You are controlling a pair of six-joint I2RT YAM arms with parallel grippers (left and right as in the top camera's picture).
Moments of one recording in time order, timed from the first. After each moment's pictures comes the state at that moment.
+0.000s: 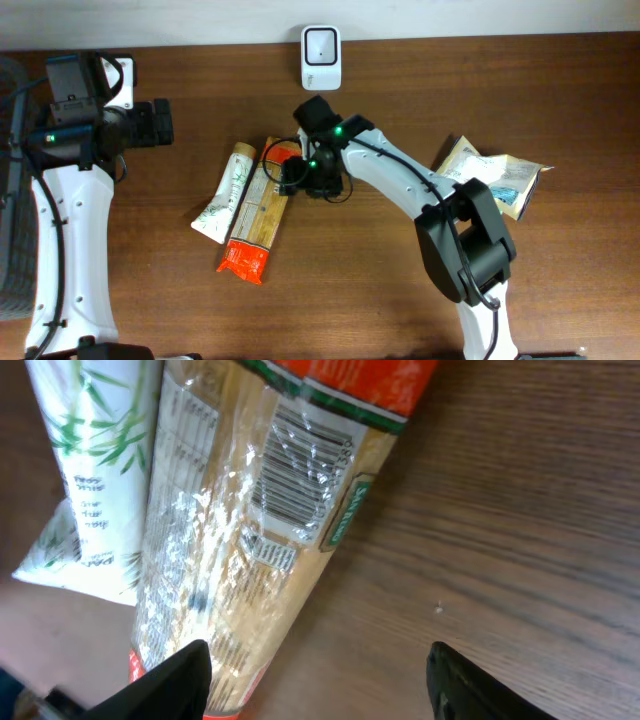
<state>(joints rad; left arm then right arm) 0.15 1.55 1.57 -0.88 -0.05 0.13 0.59 2.16 1.69 -0.83 -0.40 0.53</state>
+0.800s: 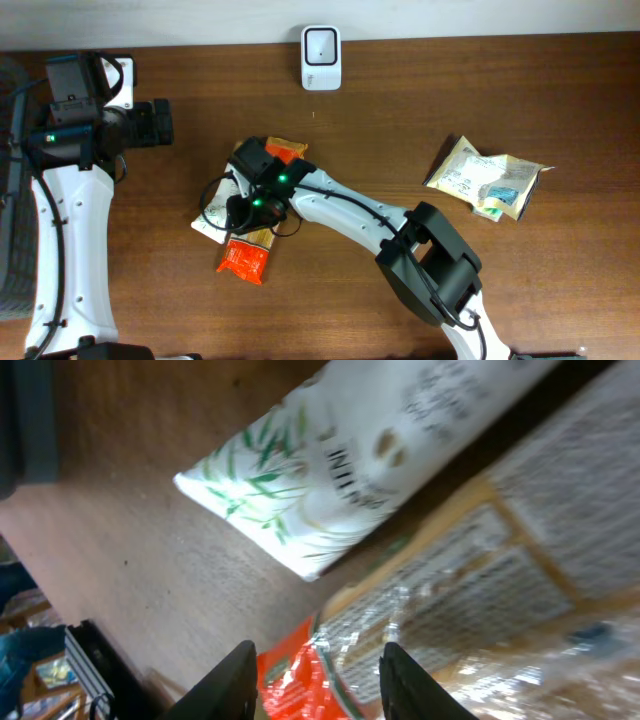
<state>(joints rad) 0.15 1.55 1.57 -0.88 -0.05 0.13 0.84 2.20 1.69 -0.60 -0.46 0.54</state>
